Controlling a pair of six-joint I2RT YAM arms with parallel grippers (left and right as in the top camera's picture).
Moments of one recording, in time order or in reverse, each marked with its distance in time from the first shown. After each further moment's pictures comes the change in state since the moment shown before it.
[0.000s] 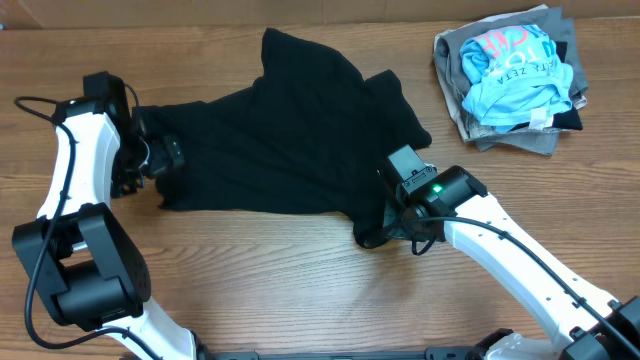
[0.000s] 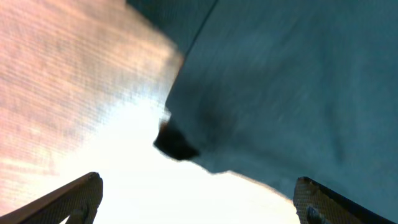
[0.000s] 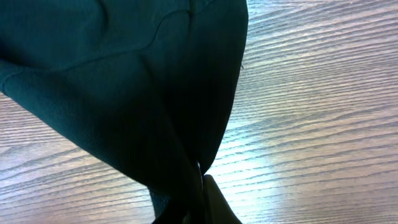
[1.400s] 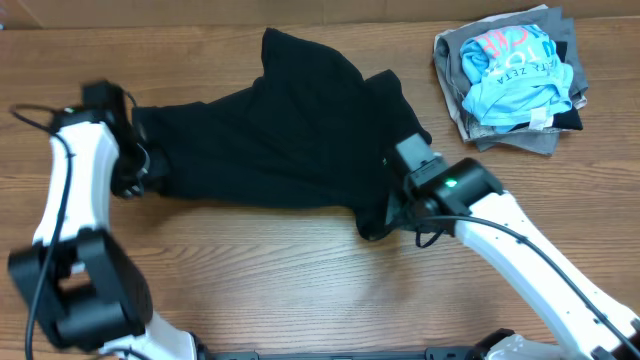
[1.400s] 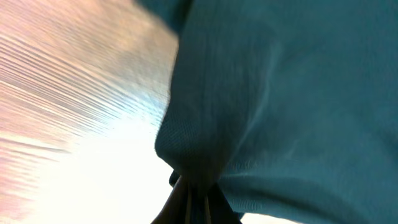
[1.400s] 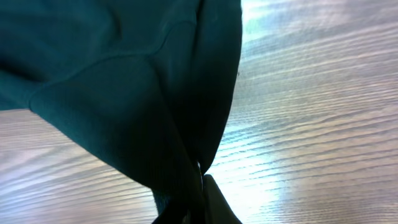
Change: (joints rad) left arm 0.000 -0.115 -0.024 -0.038 0.017 0.003; right arm -0.019 -0.043 0.112 -0.085 0.000 0.008
